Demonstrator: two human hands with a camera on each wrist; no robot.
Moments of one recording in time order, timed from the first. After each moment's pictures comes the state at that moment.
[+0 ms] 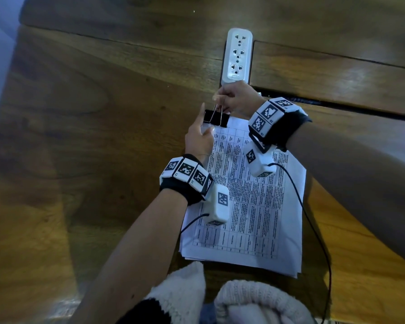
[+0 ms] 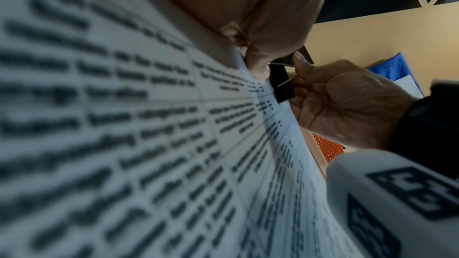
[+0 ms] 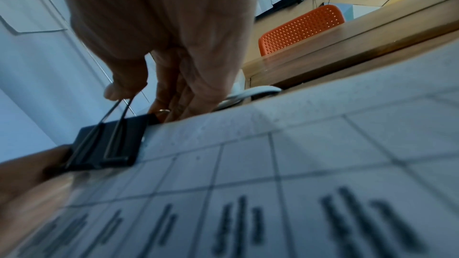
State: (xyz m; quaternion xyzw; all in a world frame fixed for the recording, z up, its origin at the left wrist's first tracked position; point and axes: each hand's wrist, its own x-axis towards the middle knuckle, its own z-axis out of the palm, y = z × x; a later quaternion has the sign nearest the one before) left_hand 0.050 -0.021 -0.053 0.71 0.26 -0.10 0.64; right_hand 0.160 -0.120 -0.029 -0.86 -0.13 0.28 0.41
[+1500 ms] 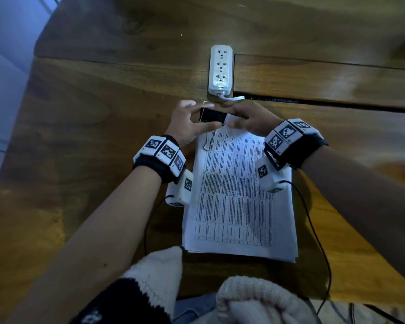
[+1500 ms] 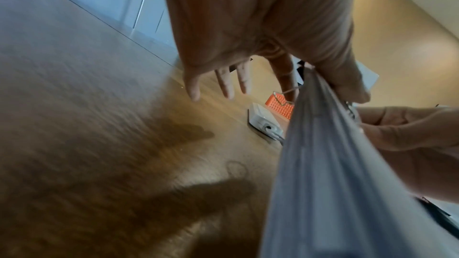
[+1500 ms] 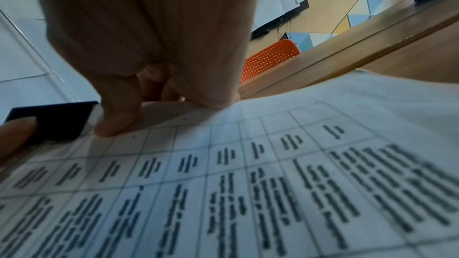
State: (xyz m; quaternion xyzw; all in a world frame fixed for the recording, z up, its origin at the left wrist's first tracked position) left_hand 0.052 0.010 0.008 0.85 0.01 -0.13 0.51; right_hand 0.105 -0.176 0.003 -0.90 -0.19 0.27 0.30
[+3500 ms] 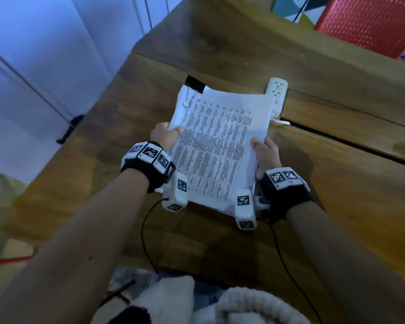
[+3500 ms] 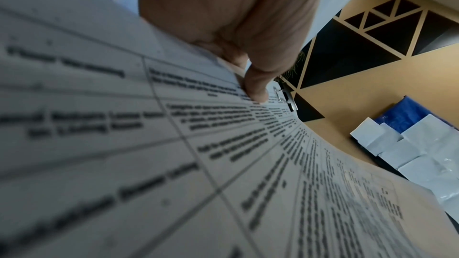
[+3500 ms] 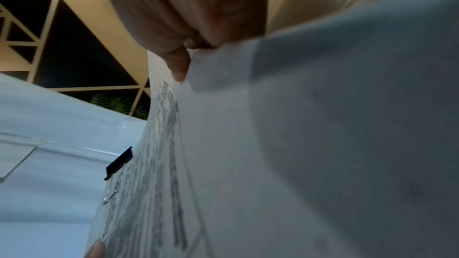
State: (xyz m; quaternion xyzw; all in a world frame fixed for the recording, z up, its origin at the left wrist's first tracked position) left_hand -0.037 0.120 0.009 0.81 0.36 -0.04 0.46; right_hand 0.007 -0.095 0.011 -0.72 0.14 0.18 0.66
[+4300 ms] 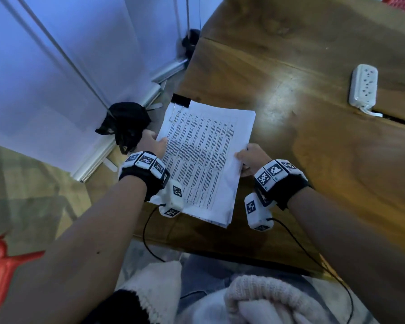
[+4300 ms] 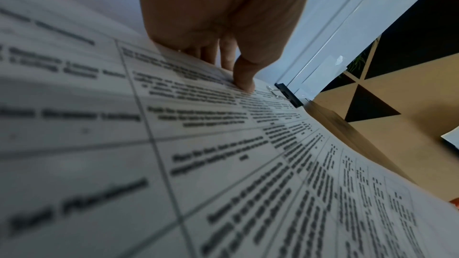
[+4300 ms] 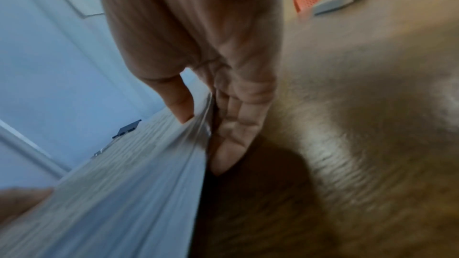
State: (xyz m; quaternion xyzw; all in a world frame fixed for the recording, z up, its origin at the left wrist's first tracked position) left_hand -0.149 0.366 -0.035 0.81 0.46 -0.10 0.36; right_hand -0.075 0.146 -0.016 -0.82 0.08 0.40 0.39
